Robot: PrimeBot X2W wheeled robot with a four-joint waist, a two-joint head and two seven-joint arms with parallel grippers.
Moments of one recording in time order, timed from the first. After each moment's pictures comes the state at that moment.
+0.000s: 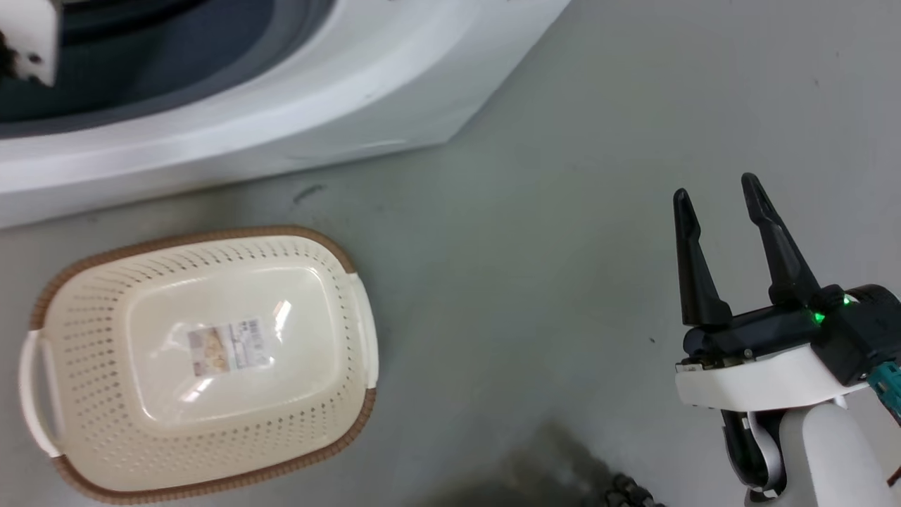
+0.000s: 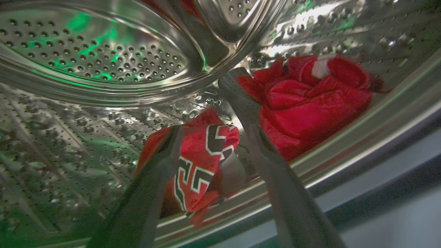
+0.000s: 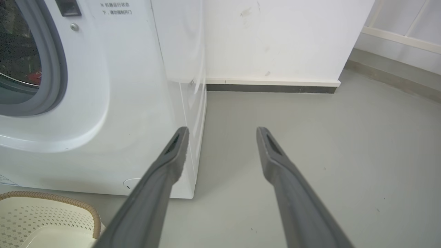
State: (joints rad) left arm -1.13 0.54 -0.23 0.67 -0.05 -0.13 0.14; right arm -0.21 -0.05 0.09 -0.06 0.11 0.13 -0.26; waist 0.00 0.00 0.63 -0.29
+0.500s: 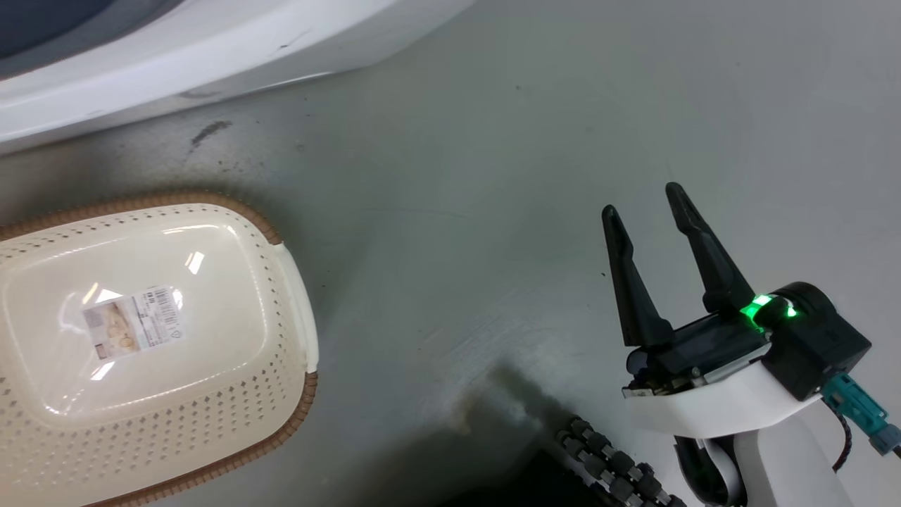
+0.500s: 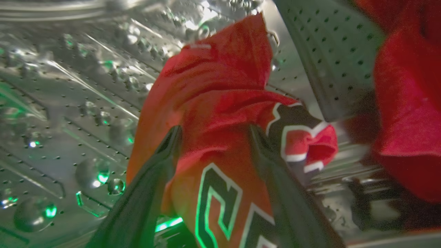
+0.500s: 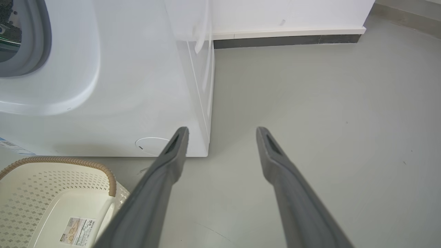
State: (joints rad) left arm -1.60 0.73 -0.50 0.85 -0.14 -0.13 0.68; right arm -0.20 -0.05 0.23 -0.10 0.21 0.13 -0.26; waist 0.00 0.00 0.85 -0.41
